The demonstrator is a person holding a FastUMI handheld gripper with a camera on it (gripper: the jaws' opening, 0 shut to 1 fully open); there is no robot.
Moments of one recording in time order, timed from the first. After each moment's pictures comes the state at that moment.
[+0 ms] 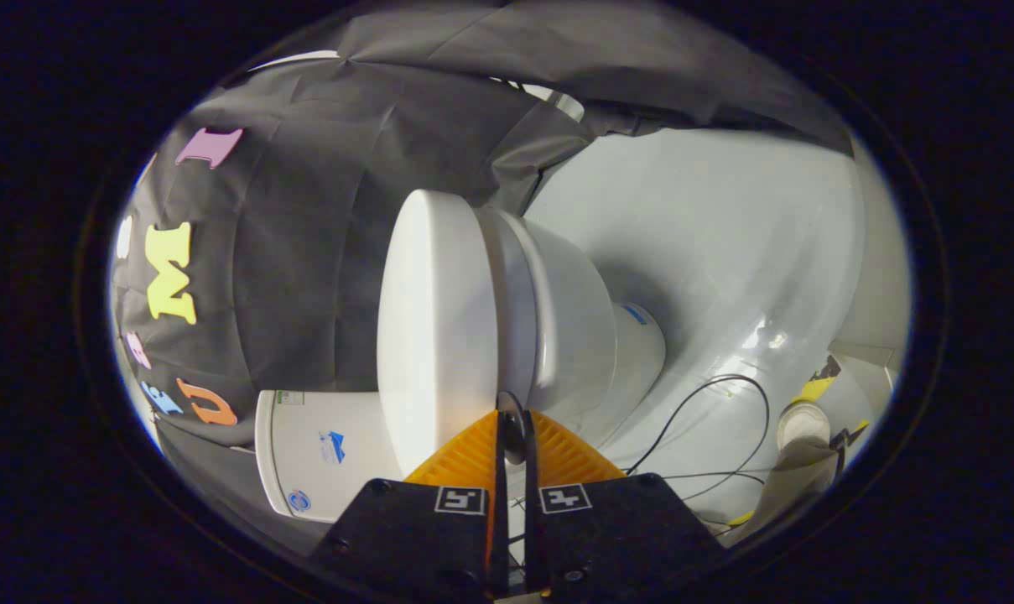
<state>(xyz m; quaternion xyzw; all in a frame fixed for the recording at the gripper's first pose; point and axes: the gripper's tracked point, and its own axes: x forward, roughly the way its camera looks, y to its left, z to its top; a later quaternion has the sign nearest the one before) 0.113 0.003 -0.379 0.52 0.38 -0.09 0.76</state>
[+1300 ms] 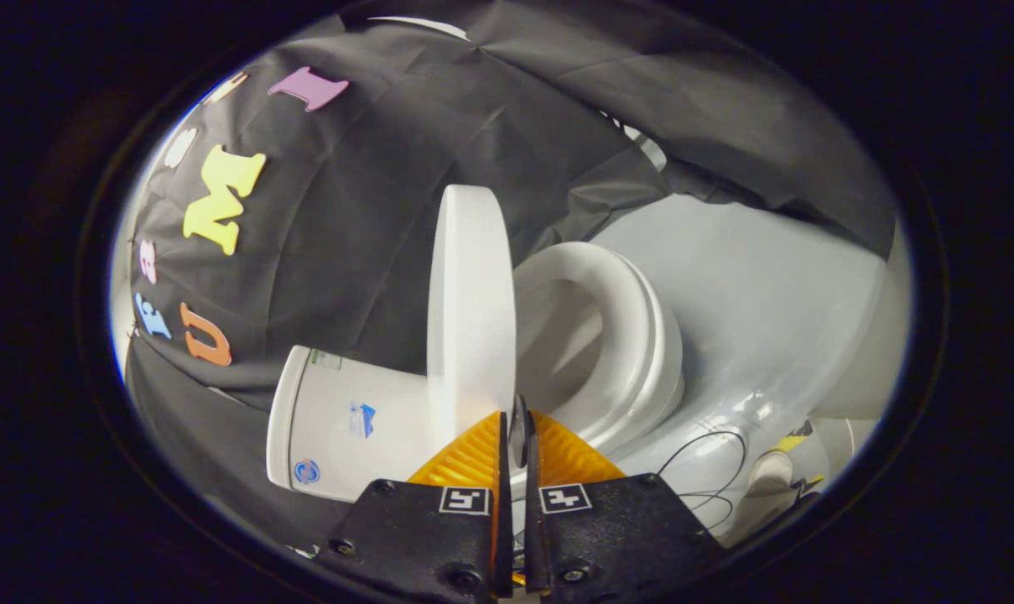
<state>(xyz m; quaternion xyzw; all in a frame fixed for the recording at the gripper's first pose) 0.127 0.045 -0.271 0.41 0.36 -0.04 0.84</state>
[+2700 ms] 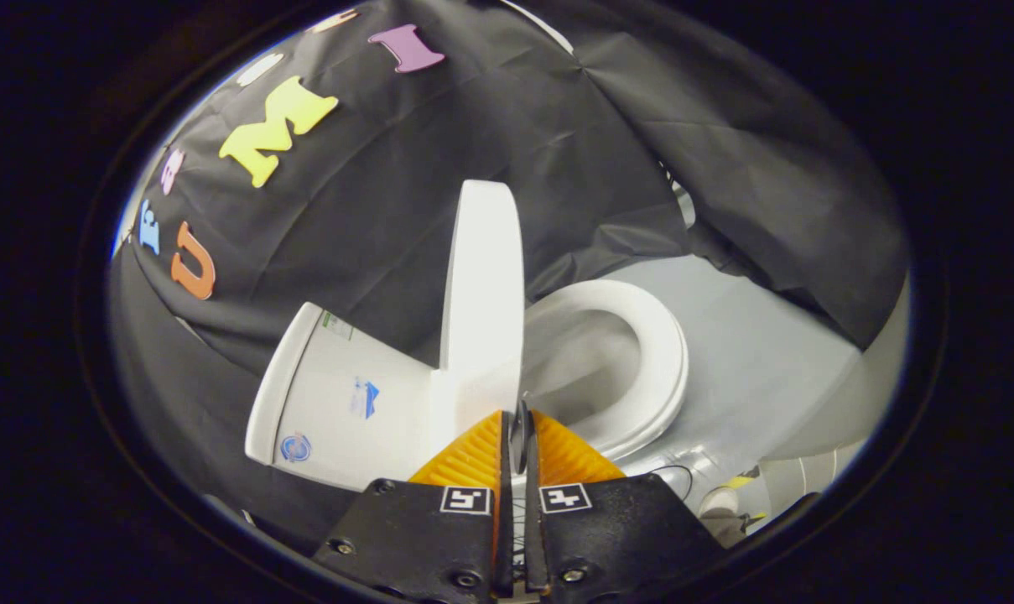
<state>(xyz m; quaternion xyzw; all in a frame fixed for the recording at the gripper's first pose) 0.134 0.103 -0.208 0.28 0.36 -0.05 0.89</state>
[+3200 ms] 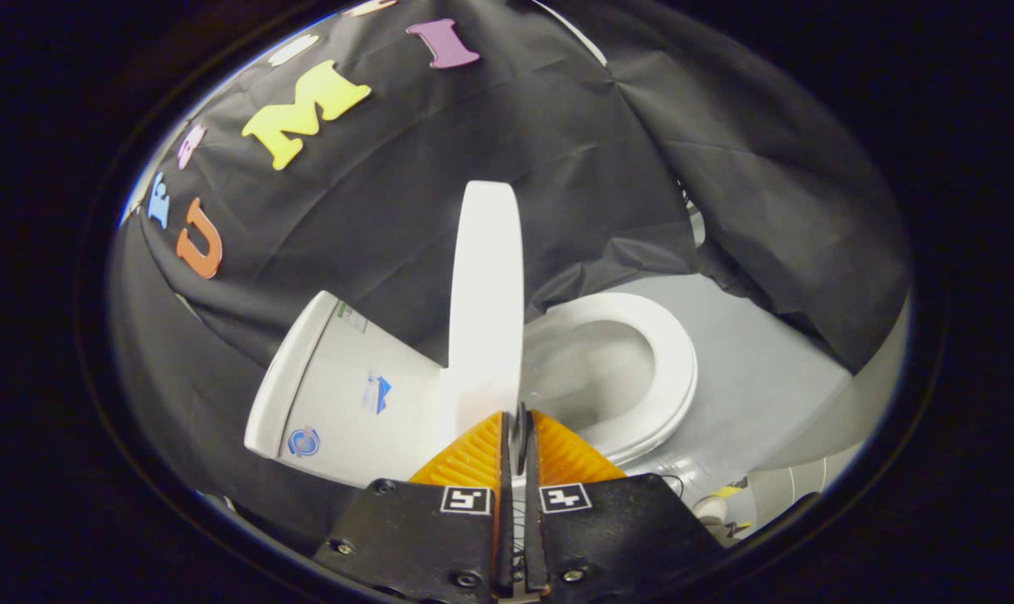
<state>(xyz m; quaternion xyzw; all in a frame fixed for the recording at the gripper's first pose) 0.137 0.134 -0.187 0.23 0.36 -0.04 0.90</state>
